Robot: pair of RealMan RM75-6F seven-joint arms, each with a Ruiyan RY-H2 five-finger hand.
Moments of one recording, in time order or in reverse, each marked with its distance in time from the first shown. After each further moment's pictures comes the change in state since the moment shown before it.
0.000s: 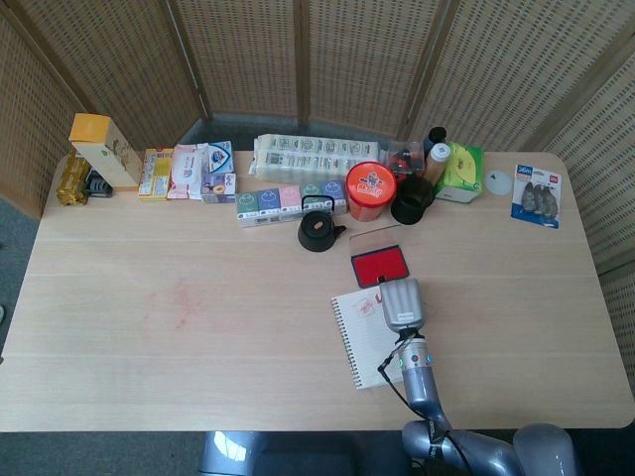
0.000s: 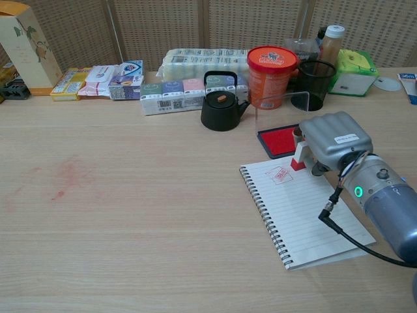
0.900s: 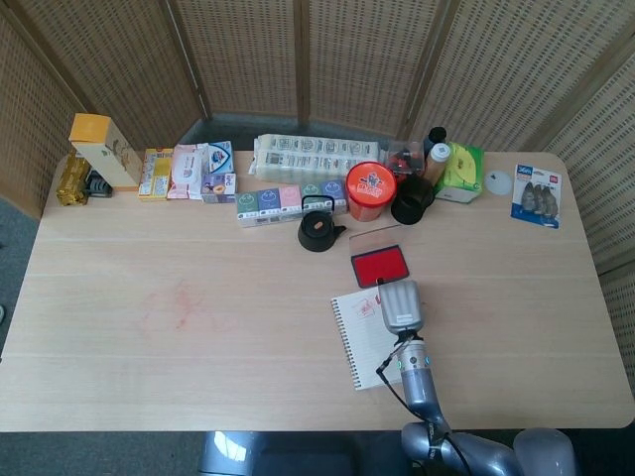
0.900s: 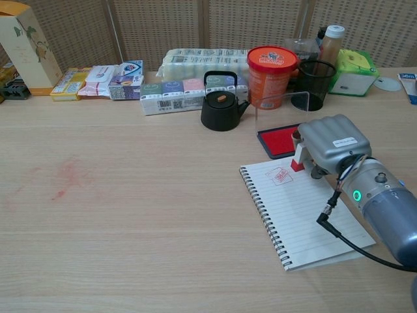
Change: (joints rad) left arm 0.003 0.003 0.001 0.007 0.001 0.004 -0.016; right arm -0.023 -0.011 0.020 0.003 -0.027 -0.007 -0.023
